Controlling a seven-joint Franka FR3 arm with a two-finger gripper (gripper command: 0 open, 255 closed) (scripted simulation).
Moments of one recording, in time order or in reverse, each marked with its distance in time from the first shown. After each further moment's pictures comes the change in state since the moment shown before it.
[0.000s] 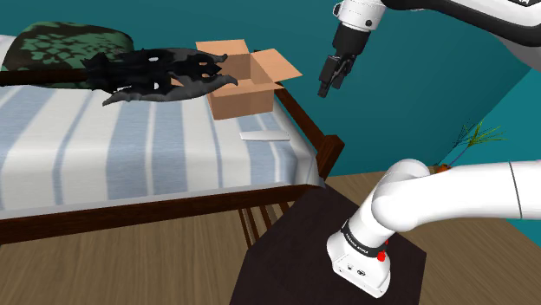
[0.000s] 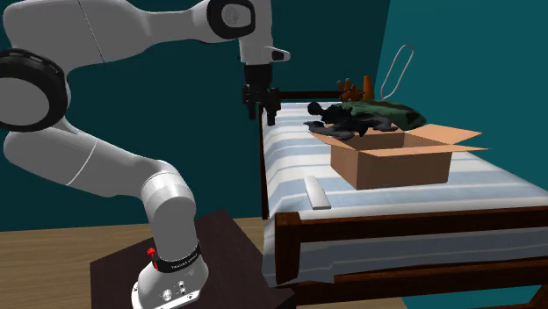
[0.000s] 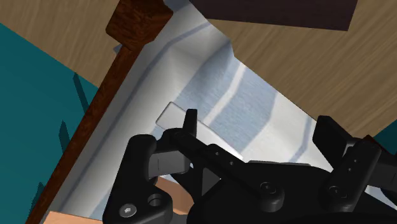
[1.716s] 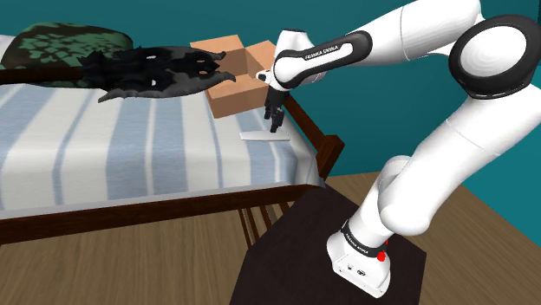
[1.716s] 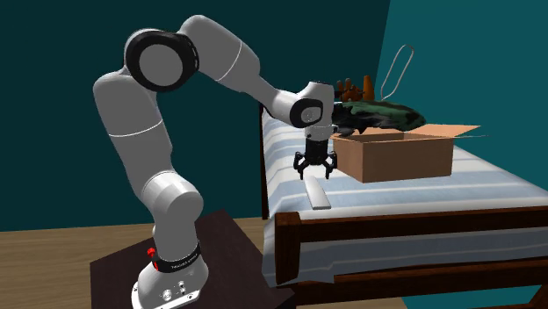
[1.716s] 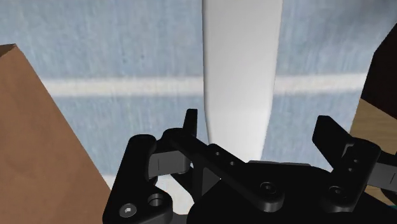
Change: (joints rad) arm 0.225 0.669 -0.342 -0.060 -0.017 0.726 -0.986
